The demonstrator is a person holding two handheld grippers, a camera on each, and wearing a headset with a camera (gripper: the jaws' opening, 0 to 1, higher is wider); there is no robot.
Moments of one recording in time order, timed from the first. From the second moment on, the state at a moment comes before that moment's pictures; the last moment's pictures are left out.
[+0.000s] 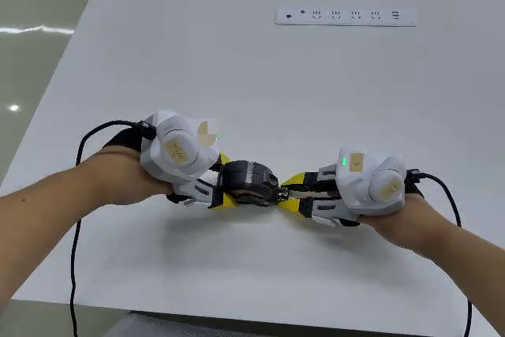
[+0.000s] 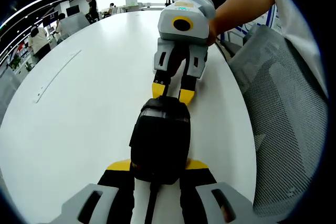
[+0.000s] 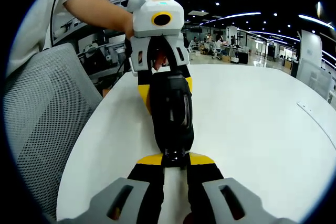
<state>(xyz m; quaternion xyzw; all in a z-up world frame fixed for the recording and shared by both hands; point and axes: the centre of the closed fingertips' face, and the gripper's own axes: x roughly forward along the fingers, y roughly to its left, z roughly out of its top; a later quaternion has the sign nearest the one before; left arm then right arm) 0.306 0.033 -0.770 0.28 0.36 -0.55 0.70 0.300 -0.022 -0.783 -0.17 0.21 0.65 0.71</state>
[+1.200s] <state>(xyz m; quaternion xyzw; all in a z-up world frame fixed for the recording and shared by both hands) 0.310 0.036 -0.772 0.28 0.35 -0.54 0.71 0.305 -0.025 -0.781 -0.18 0.20 0.65 0.71</state>
